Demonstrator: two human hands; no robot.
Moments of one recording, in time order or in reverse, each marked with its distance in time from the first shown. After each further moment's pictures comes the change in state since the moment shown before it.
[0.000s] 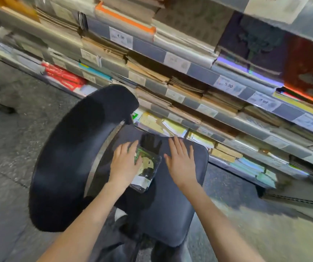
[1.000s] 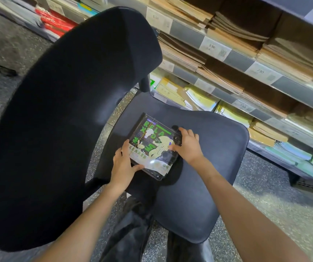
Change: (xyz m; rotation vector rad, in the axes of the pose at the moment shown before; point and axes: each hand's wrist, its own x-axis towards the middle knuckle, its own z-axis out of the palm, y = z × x) left_hand -0.016 -0.108 0.119 -0.358 -0.176 -0.417; right_hand 0.059 0.003 0.128 0.295 -0.405 0.184
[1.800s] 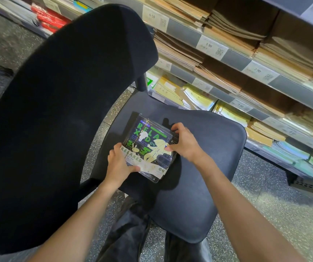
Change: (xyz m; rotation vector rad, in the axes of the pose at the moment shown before) left_hand 0.009 -0.003 -0.002 0.005 0.007 -0.036; right_hand -0.002 -0.008 -0.018 0.266 -0.094 -0.028
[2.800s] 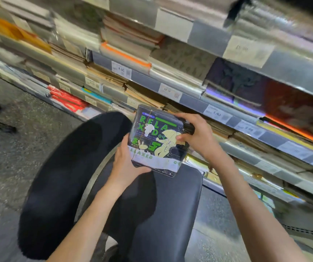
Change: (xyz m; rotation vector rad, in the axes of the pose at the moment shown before) left_hand -0.084 0.210 -0.109 -0.341 0.112 0.374; right_hand -0.133 -0.128 -0.217 -0.062 0.419 -0.421
